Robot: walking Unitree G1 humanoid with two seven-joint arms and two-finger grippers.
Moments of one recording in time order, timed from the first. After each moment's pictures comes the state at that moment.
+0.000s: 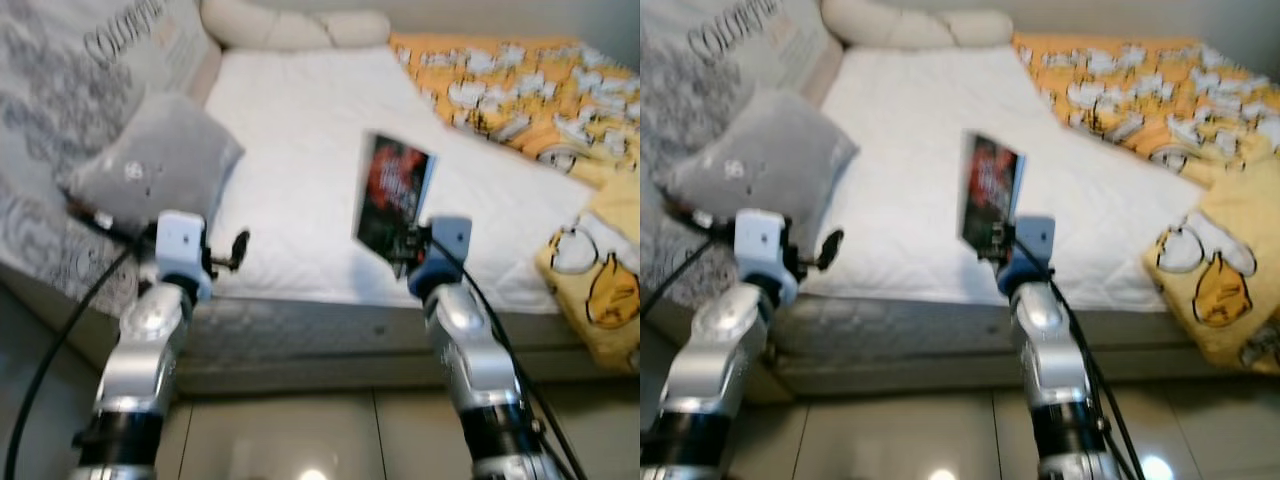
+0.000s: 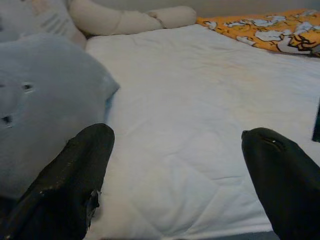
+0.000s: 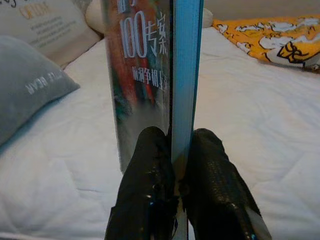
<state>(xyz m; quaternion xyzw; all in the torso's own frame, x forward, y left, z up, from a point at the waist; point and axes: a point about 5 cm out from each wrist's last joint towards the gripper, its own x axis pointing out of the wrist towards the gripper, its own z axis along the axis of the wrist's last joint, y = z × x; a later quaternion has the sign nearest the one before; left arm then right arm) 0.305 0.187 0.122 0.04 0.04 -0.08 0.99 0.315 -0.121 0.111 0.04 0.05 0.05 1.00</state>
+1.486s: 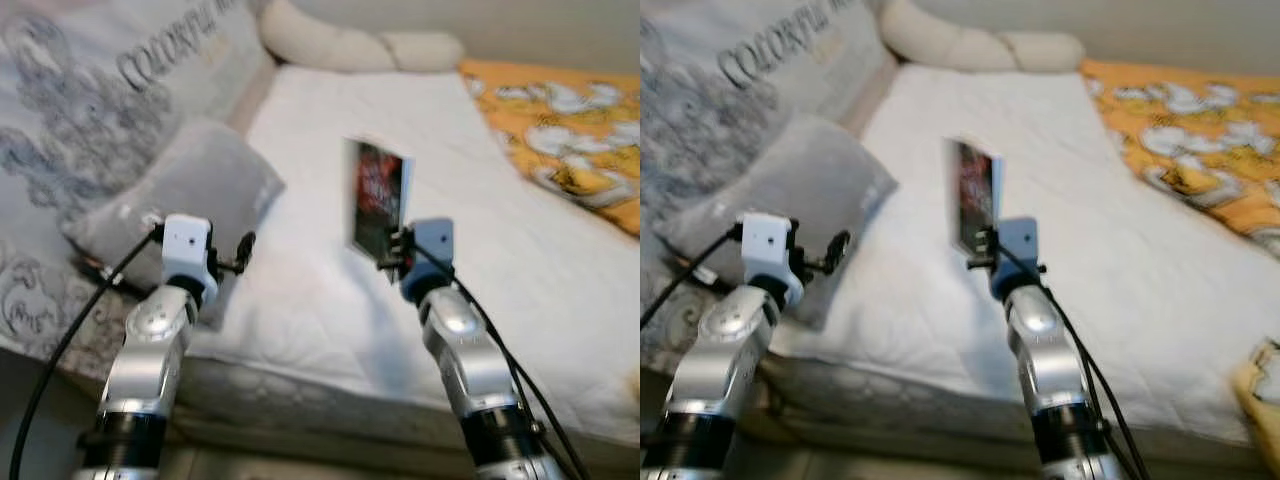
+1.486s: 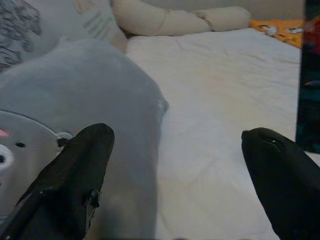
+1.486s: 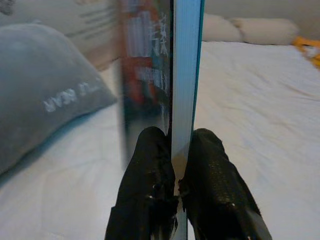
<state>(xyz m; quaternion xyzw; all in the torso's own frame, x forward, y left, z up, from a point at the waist) 0.305 0.183 0.119 0.04 0.04 -0.09 0.99 0.312 -0.111 0.109 0.00 0.05 0.10 0.99</state>
